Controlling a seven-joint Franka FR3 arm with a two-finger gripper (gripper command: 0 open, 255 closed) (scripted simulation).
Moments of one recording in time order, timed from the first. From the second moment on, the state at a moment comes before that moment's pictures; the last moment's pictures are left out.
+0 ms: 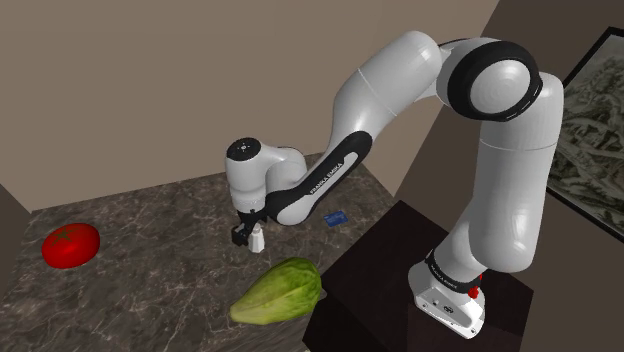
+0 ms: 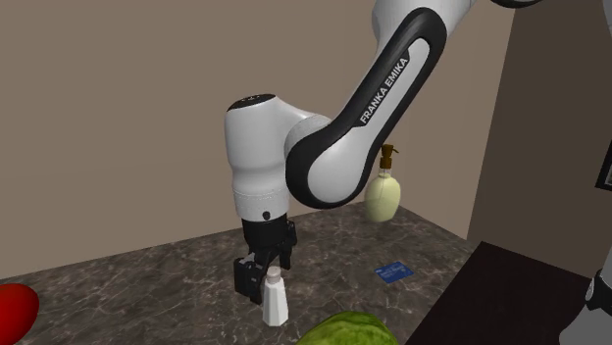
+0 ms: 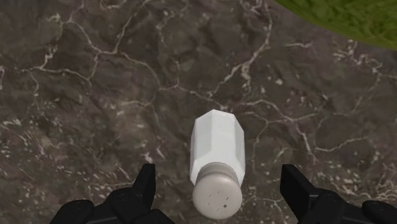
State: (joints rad) arm 0.20 0.43 0.41 -2.14 -0.44 2.47 0.65
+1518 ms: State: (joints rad) arm 0.18 0.35 0.46 -2.13 -0.38 2.40 0.60
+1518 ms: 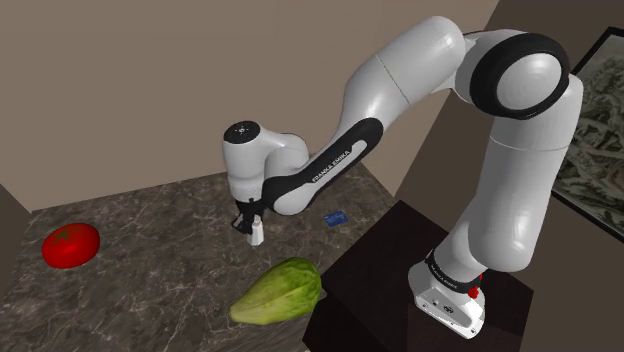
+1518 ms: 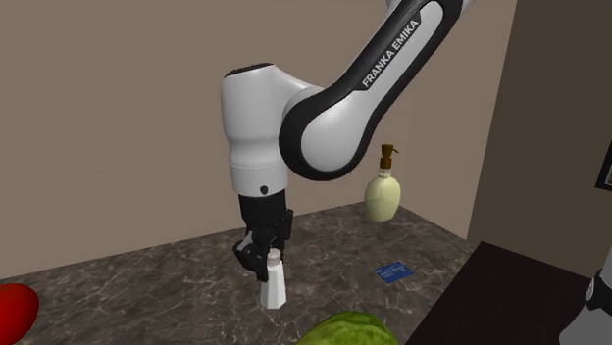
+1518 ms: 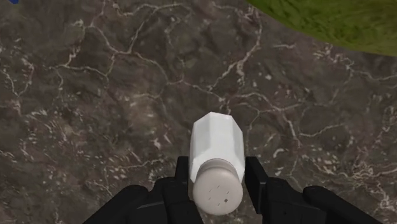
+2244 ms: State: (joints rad) arm 0.14 0.23 0.50 -2.12 -0.28 2.29 0.53
